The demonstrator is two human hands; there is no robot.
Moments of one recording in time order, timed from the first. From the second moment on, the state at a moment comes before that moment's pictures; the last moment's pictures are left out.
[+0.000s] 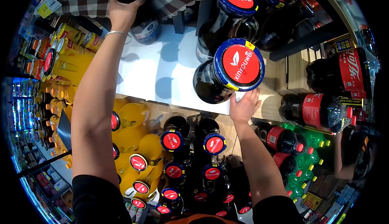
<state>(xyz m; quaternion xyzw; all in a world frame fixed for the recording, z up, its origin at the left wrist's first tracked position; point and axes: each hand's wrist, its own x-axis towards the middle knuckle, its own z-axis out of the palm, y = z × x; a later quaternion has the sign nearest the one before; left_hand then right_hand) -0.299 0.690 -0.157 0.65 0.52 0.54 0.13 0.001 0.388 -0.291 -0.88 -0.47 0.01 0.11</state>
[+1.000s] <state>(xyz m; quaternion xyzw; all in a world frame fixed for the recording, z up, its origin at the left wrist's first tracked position) -0.256 0.761 -0.137 0.53 0.50 0.63 0.27 0.004 0.386 -0.290 -0.86 -0.49 0.02 0.14</state>
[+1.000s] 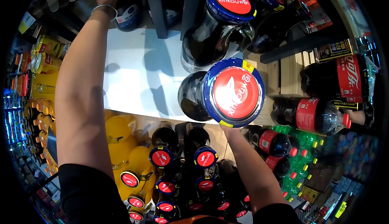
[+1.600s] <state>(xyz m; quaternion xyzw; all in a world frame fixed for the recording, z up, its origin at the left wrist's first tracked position) -0.261 0.779 -0.151 0.58 0.49 0.62 0.22 0.004 0.388 -0.301 -0.87 -0.48 0.01 0.10</state>
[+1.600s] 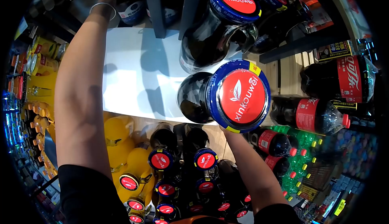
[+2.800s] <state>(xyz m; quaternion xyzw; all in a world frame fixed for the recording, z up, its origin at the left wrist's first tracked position) -0.300 0.750 -0.144 0.57 0.43 0.64 0.29 0.015 0.378 -0.328 -0.84 -0.52 -0.01 0.13</state>
